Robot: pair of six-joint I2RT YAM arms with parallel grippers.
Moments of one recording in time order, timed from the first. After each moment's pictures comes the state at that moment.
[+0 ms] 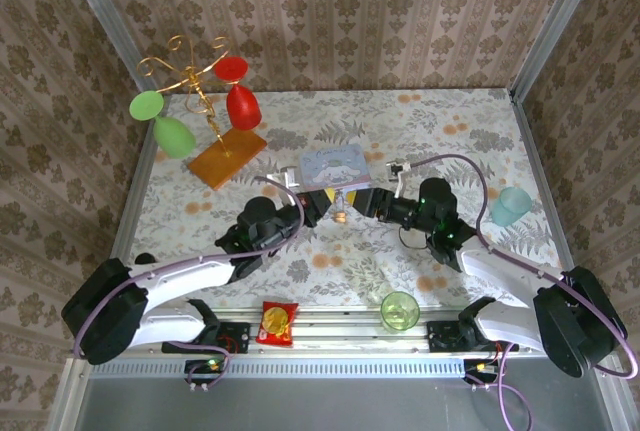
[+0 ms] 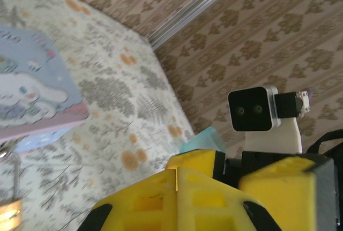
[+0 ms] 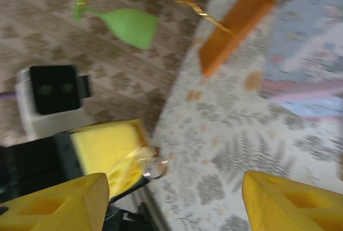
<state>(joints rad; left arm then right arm) -0.88 1.20 0.49 0.68 0.10 -0.90 0.49 1.17 0.48 0.56 -0.57 0.91</state>
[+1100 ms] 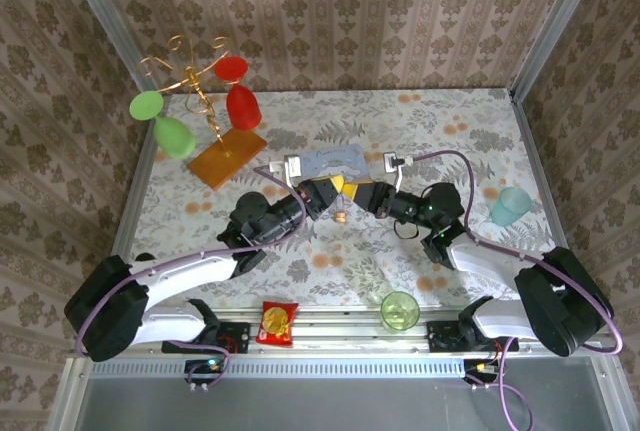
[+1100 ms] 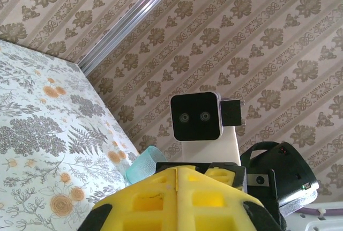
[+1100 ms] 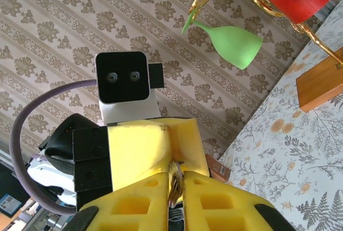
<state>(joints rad) -0.88 1.22 0.54 0.86 0.21 -0.88 0.51 1.28 0.46 1.06 -0.69 1.08</state>
